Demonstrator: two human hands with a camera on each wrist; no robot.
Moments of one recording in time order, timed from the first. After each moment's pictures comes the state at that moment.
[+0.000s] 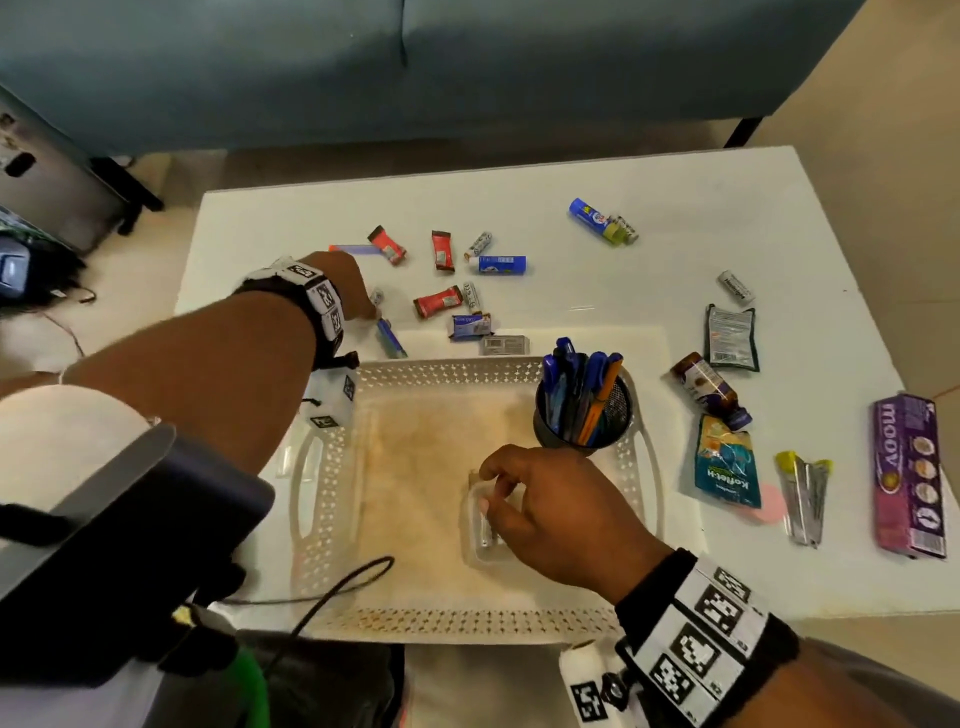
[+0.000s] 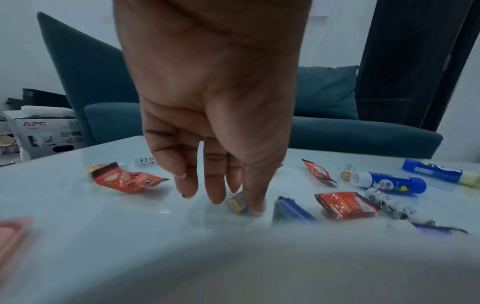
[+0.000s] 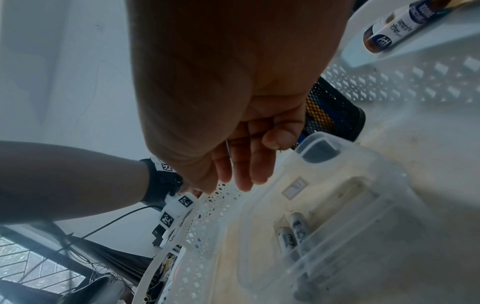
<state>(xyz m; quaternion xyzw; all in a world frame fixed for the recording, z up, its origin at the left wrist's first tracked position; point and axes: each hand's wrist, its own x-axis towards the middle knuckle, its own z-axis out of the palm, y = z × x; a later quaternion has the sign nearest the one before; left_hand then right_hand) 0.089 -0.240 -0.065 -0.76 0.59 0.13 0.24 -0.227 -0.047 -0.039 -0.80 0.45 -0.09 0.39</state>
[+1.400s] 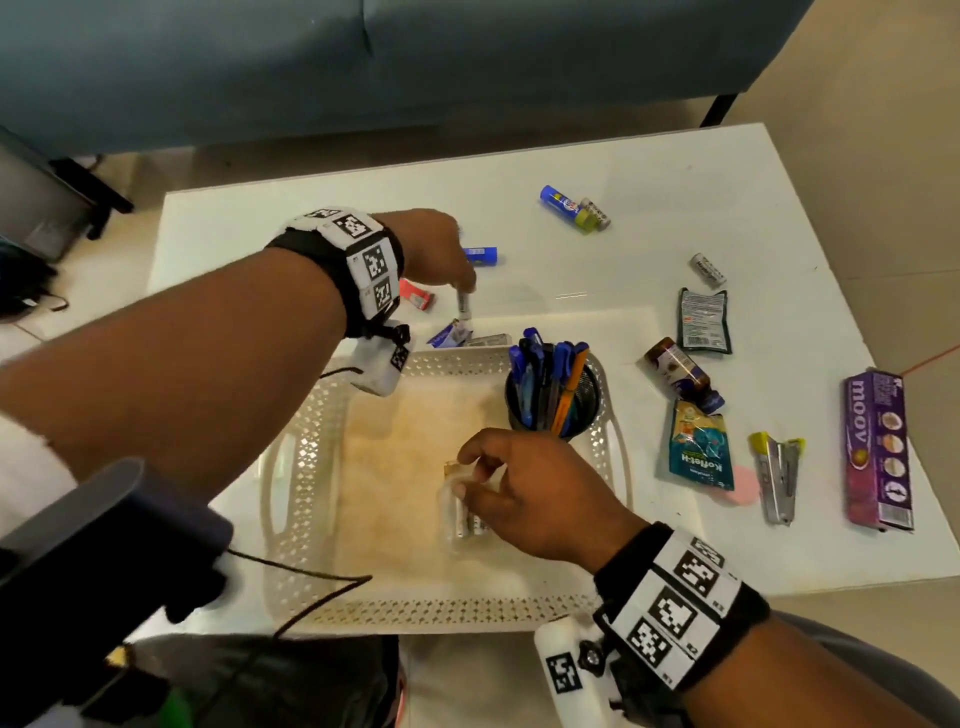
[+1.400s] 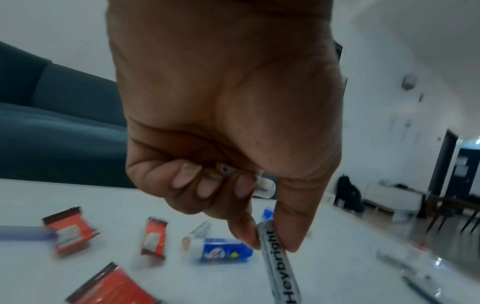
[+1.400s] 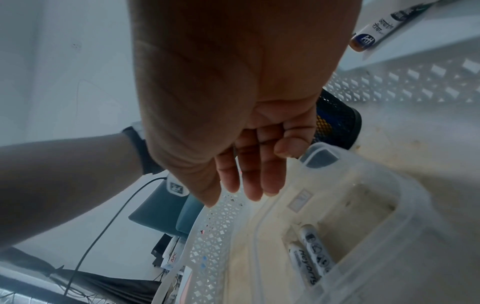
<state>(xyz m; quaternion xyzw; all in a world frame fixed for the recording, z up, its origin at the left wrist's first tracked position) -0.049 -0.263 0.002 -0.68 0.67 0.25 0.14 -0.236 -0.060 -0.039 -0.76 0.46 -0.09 0.45</state>
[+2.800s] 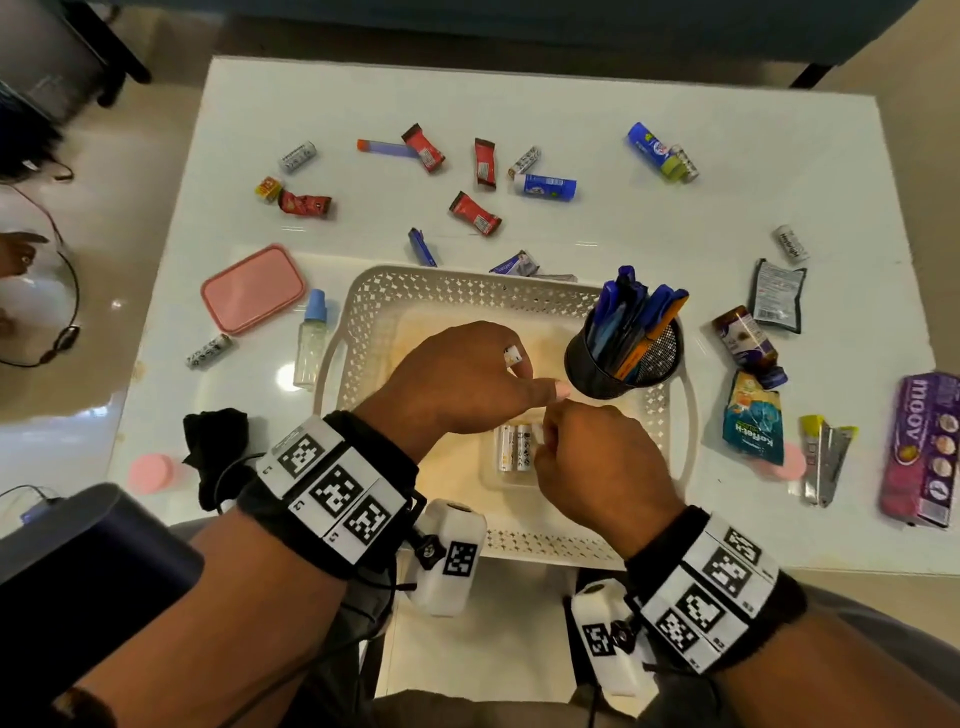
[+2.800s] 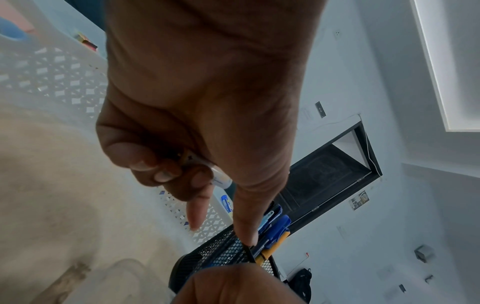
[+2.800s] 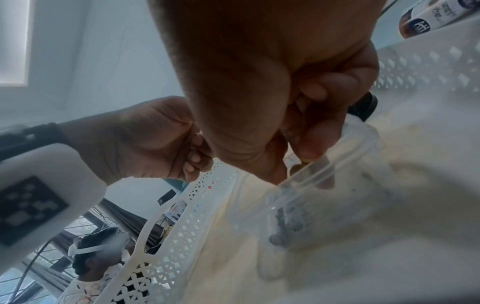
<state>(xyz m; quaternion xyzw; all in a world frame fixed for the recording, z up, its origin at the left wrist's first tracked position) -0.046 -0.059 -0.016 -0.69 0.58 0.42 -0.04 -0.215 -0.029 -0.043 -0.79 0.55 0.09 0.25</state>
